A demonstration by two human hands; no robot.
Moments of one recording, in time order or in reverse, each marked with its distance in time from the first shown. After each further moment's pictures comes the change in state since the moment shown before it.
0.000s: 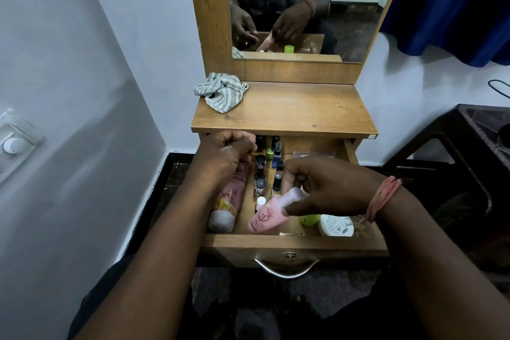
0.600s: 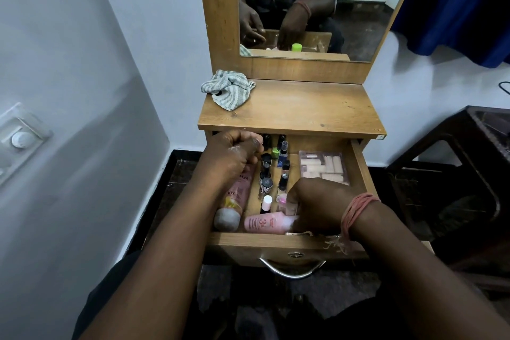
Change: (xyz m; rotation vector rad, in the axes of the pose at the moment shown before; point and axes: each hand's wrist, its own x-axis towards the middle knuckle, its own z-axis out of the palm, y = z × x) left_hand -0.002 0.000 -0.001 0.057 -0.008 0.000; right_hand 0.011 -0.021 0.030 -0.206 -0.188 0.288
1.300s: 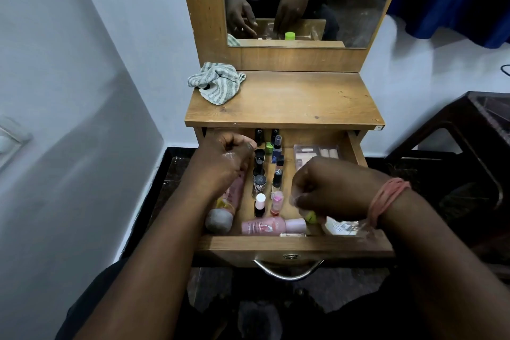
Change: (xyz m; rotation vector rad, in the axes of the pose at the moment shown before) left_hand -0.008 -0.003 0.002 0.184 -0.001 0.001; right_hand -0.011 0.018 -0.021 0.147 0.061 -0.041
